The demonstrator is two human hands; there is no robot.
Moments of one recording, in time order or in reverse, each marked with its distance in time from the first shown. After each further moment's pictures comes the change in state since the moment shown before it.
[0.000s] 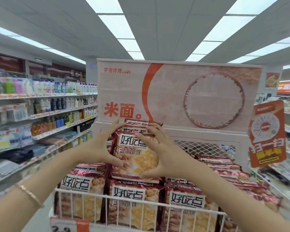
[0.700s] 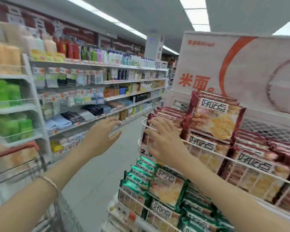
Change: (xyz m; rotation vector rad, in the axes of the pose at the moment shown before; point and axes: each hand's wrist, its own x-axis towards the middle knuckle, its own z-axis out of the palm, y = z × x) left_hand -0.264 -0.061 -0.006 0.431 0.450 -0.430; right_hand 0.016 -0.194 0.109 0.011 0.494 -0.472
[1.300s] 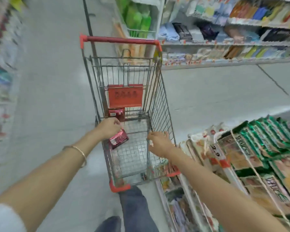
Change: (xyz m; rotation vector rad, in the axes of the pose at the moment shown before) left_hand -0.396 -0.232 0.047 -0.196 -0.313 -1.189; right_hand -0.093 -0.364 0.274 0.508 -1.216 -0.232
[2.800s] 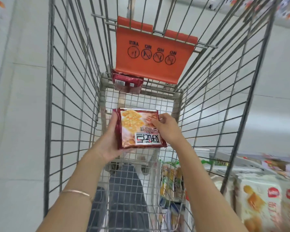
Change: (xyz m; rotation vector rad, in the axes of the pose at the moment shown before) left_hand 0.165 -0.069 0.160 -1.788 -0.027 -0.797; right_hand 0.274 0.071 0.094 0.910 -0.220 0.306
